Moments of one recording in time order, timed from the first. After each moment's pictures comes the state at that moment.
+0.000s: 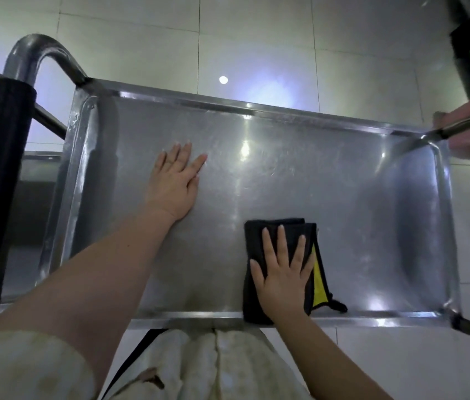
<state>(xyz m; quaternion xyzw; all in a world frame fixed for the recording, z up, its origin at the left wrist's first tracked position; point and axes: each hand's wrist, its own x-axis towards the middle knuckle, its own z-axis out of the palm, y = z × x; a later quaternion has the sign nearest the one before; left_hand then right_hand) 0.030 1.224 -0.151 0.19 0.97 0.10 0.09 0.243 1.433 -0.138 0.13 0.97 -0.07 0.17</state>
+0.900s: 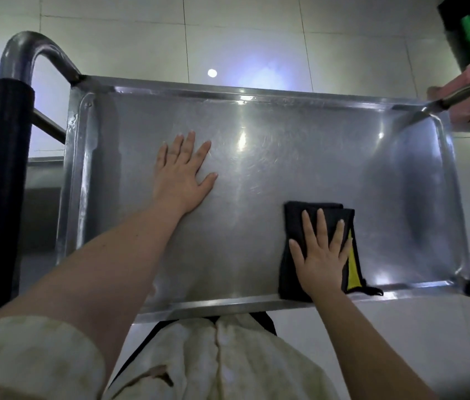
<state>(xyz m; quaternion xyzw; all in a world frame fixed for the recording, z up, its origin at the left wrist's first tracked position) 0.034 1.222 -0.149 0.19 0.97 0.07 0.12 0.251 1.474 -0.135 0.23 0.96 -0.07 0.16</state>
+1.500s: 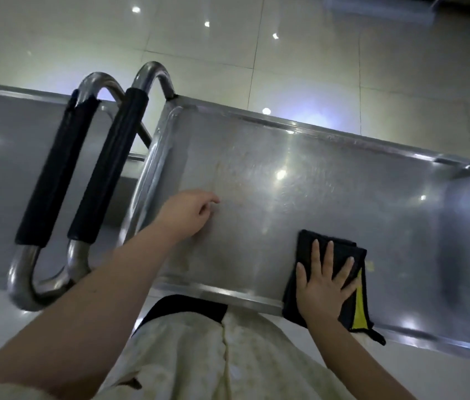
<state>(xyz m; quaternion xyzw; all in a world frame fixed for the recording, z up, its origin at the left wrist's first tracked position) 0.112 1.145 -0.072 0.12 0.95 0.24 0.15 0.262 1.435 -0.135 0.22 0.96 -0.06 0.17</state>
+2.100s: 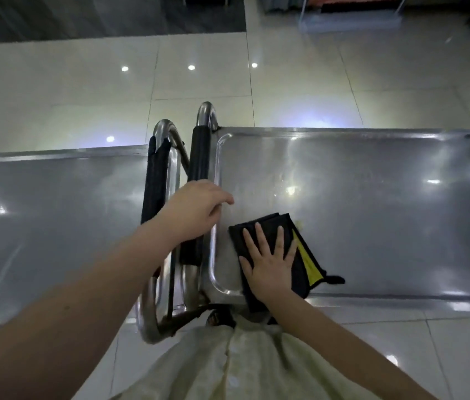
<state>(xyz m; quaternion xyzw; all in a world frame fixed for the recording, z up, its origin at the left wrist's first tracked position) 0.082 1.000 0.013 0.34 0.93 0.14 0.10 0.211 1.171 -0.137 0.04 0.98 -0.07 0.18</state>
